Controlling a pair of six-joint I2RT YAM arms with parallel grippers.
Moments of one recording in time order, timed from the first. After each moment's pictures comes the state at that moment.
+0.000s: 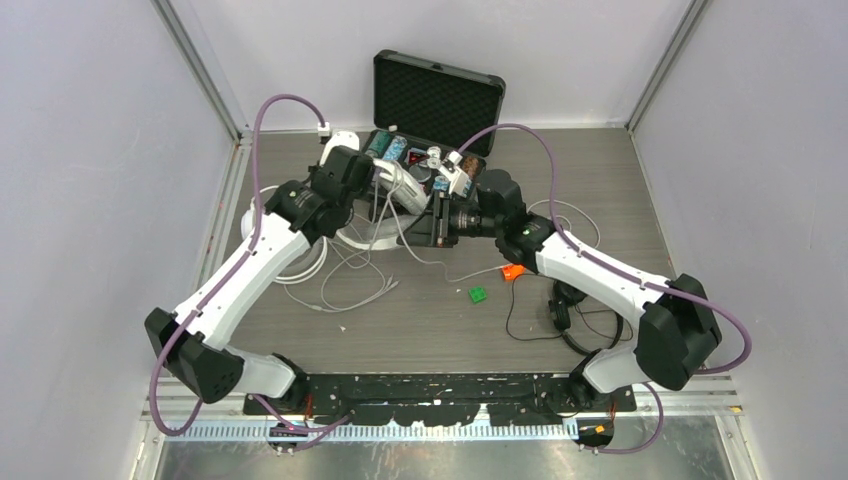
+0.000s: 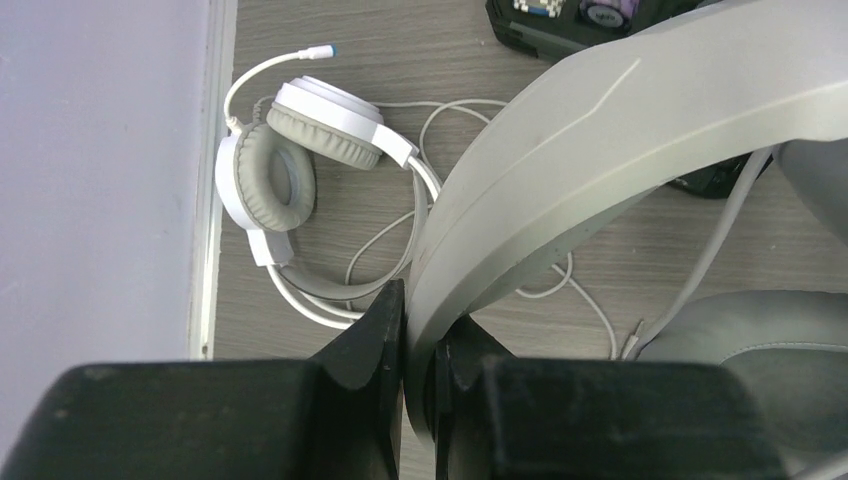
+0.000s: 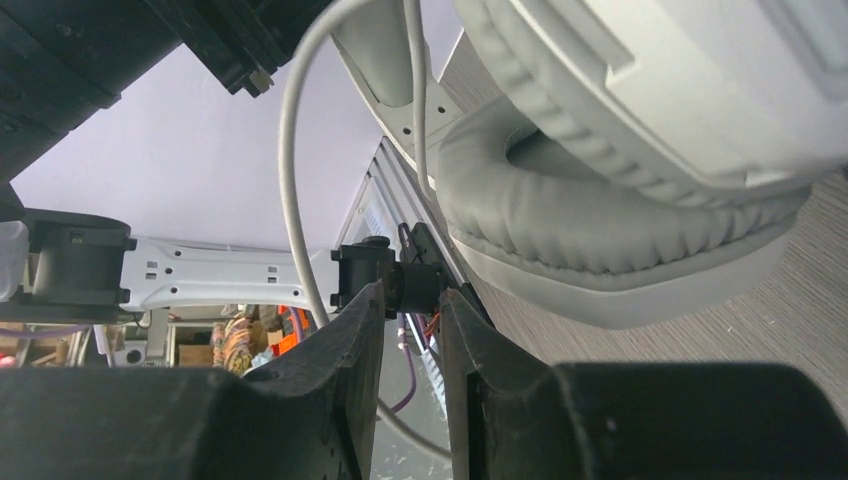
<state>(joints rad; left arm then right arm) -0.60 1.37 1.47 -0.94 -0.69 -0.25 0.70 1.43 1.06 0.09 -0.61 0.86</state>
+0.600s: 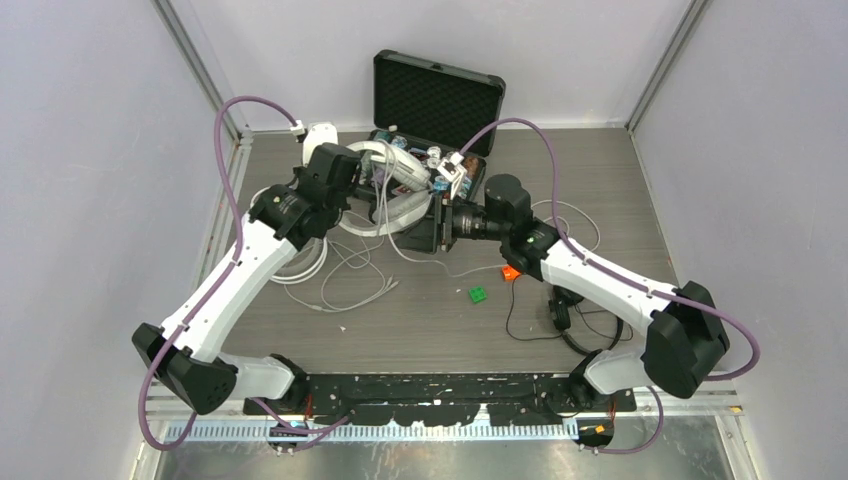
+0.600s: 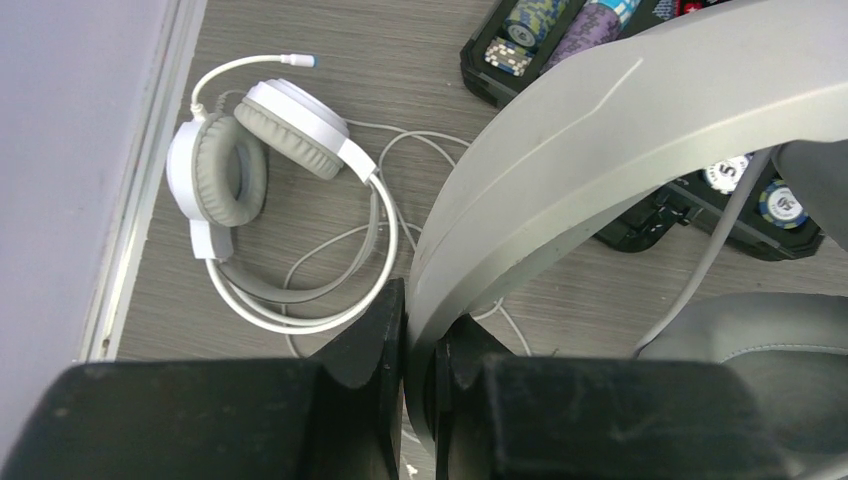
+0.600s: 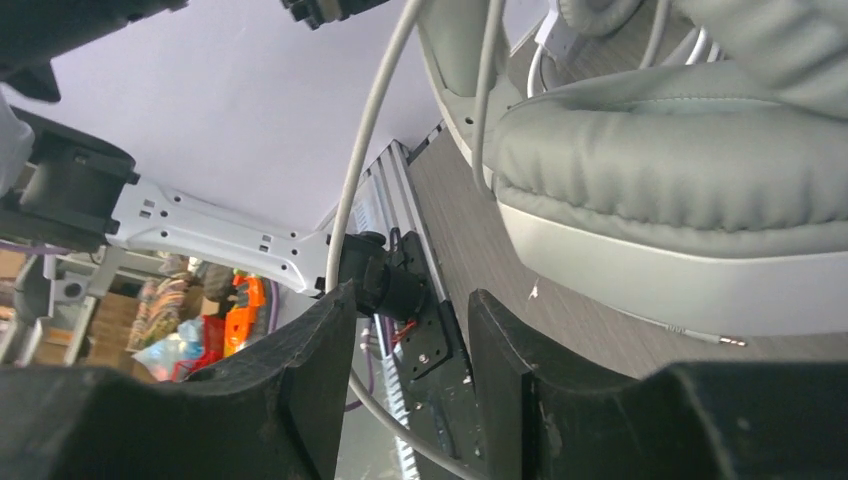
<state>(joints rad) -0.58 1.30 1.47 -0.90 -0.68 -0.44 0.72 1.39 1.02 0.22 -0.67 0.73</state>
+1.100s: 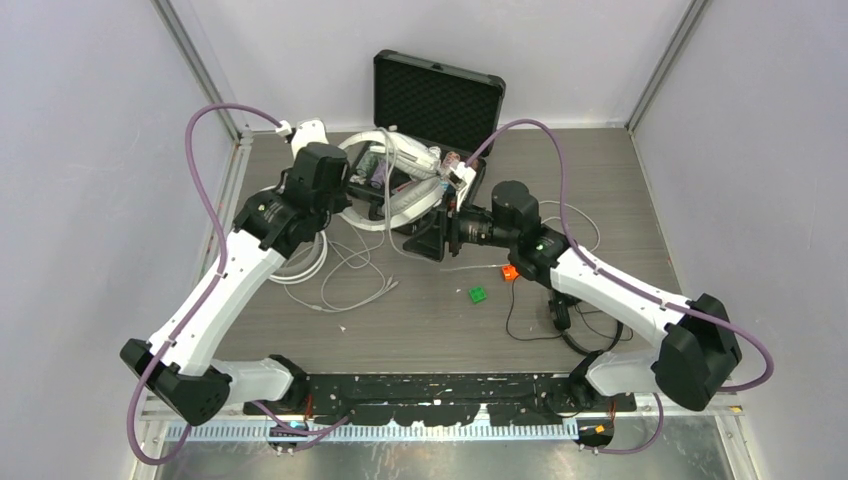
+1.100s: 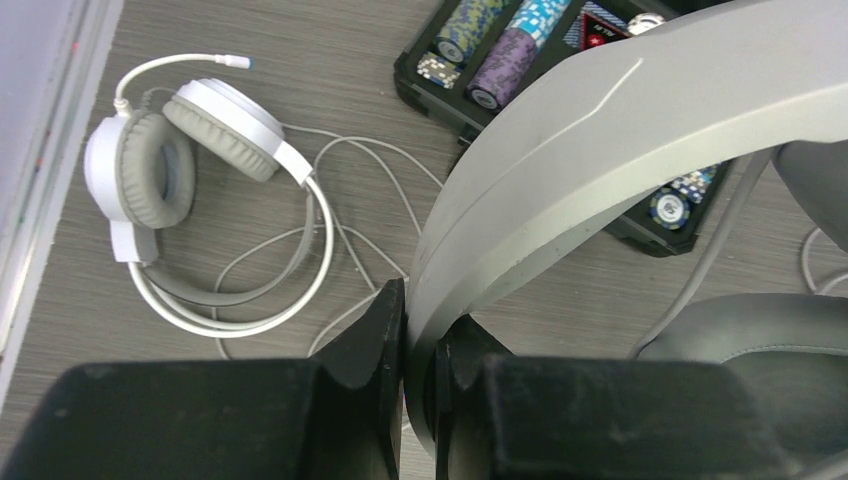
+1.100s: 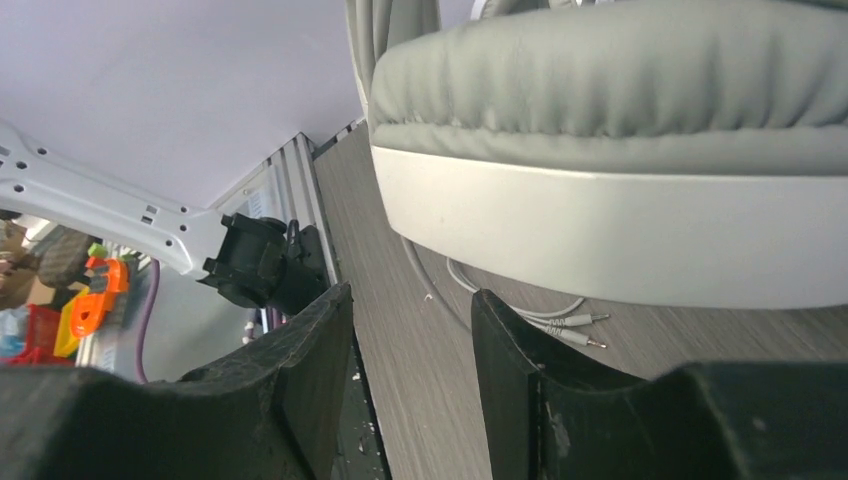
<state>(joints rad) -0.57 1.25 1.47 -0.86 -0.58 -0.52 0.72 1.31 0.96 0.20 -0.58 0.42</state>
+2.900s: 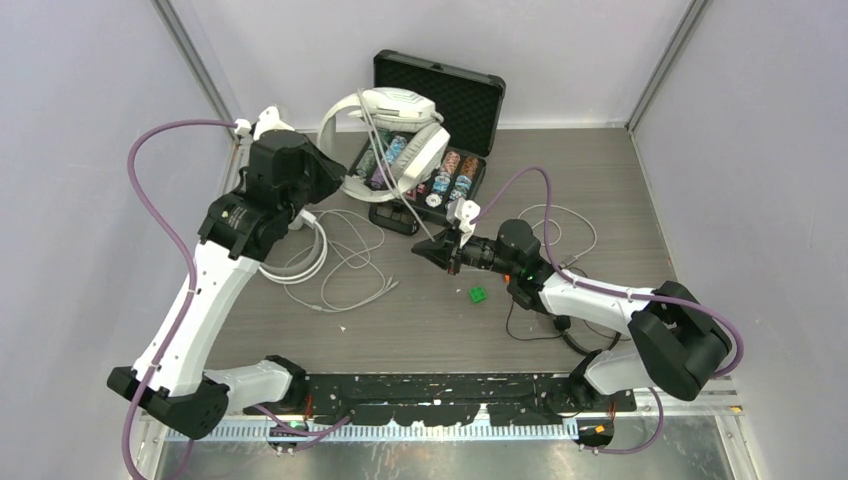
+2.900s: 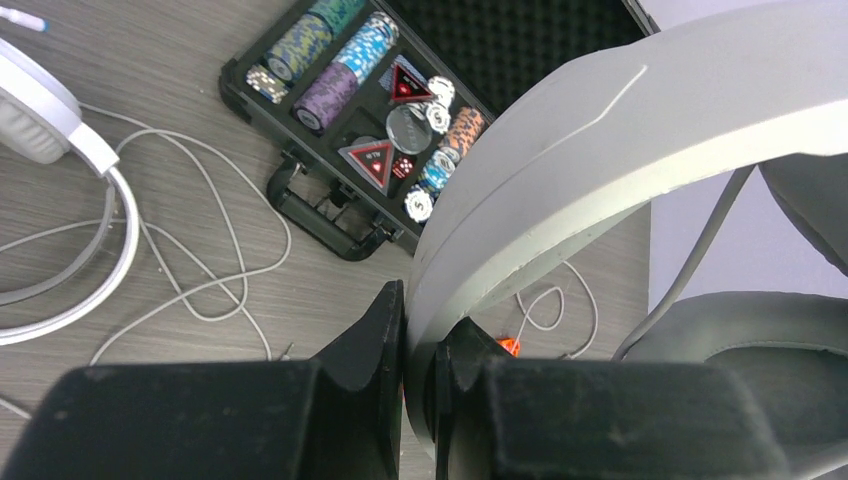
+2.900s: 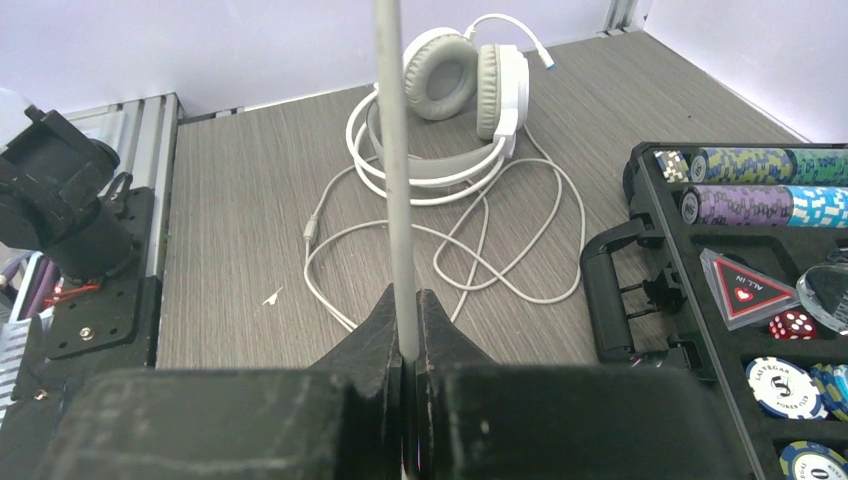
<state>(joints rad) -0.49 1.18 1.54 -0.79 -0.30 -0.79 0.73 1.36 0.62 0.77 -0.53 0.03</state>
